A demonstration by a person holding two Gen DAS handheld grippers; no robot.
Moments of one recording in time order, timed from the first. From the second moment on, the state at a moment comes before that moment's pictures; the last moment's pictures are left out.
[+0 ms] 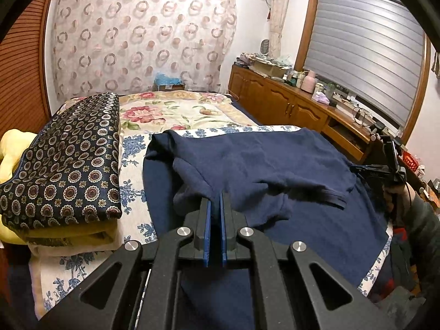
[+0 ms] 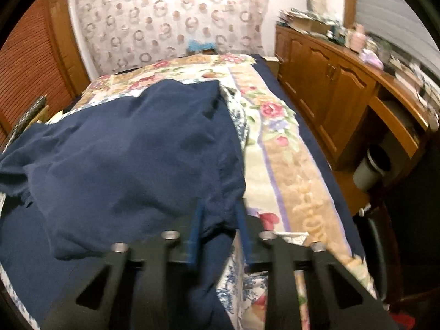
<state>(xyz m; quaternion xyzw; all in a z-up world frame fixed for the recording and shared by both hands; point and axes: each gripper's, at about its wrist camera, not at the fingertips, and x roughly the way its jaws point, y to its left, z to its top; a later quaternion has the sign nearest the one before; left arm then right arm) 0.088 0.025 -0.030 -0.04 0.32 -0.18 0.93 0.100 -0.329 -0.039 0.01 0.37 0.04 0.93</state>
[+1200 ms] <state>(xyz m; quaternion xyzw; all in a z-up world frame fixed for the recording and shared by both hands) 0.010 0.063 -0.057 -0.05 0.36 -0.16 0.92 -0.019 -0.344 -0.001 -0.04 0.33 0.05 0.94</state>
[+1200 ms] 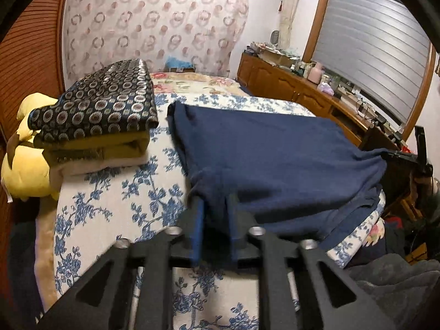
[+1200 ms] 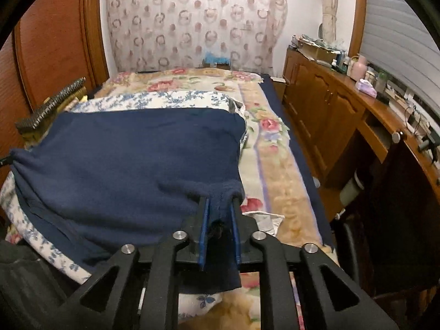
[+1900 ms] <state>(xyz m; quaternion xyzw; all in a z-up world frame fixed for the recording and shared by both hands) -0.001 0.085 -0.085 -0.07 0.38 -0.14 0.91 0.036 -0.243 -0.040 -0.09 0.33 0.14 0.93</state>
